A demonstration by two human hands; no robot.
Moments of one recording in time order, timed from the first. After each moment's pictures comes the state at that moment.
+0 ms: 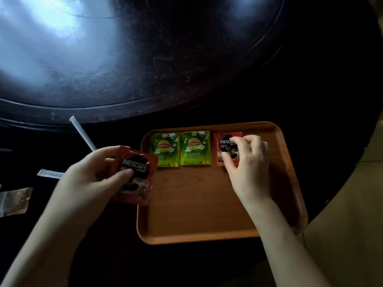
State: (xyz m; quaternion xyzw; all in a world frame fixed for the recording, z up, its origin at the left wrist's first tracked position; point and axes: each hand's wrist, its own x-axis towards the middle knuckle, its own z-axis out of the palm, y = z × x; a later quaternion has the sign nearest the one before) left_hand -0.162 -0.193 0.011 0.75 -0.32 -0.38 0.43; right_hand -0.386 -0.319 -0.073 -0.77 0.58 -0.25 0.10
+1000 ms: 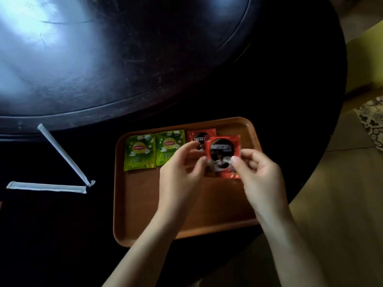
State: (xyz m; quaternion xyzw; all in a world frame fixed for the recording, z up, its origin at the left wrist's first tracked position) left_hand -0.307 -0.260 -0.023 0.74 -0.40 -0.34 0.42; right_hand -0.437 -0.290 -0.024 -0.54 0.61 -0.36 0.45
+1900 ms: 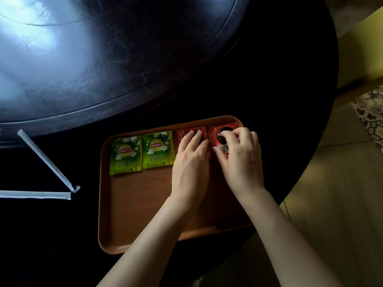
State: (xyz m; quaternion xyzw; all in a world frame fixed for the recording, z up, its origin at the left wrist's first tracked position) left_hand -0.337 -0.302 -0.073 0.72 -0.64 -0.06 0.26; right_hand -0.438 -0.334 -0.061 -0.76 0.61 -0.21 0.06
